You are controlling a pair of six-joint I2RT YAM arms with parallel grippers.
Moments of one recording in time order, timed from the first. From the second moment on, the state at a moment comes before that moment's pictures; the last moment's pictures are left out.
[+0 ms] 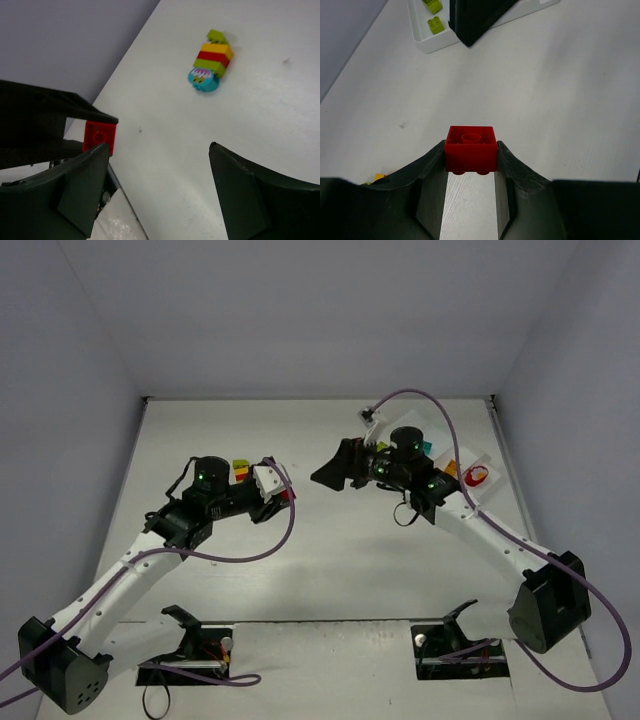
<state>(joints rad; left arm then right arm) -0.54 1.01 0.90 -0.30 0.49 0.41 0.50 1.31 0.99 0.04 -0.53 0.53</state>
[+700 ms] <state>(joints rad) -0.54 1.01 0.90 -0.31 0.49 0.42 0.70 1.42 0.98 0.20 -0.57 0.63</state>
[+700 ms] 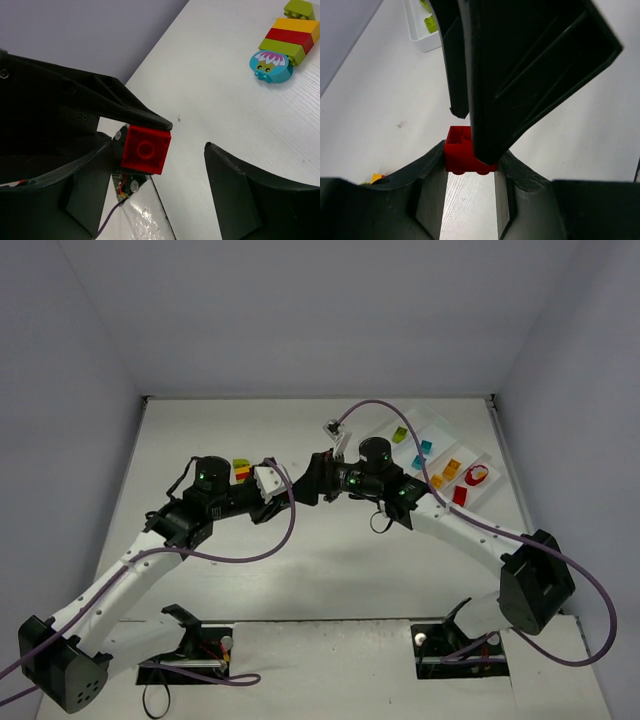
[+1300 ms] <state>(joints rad) -0.55 1.02 0.90 -0.30 0.47 0.43 0.72 1.44 0.98 0.22 -0.54 0.68</state>
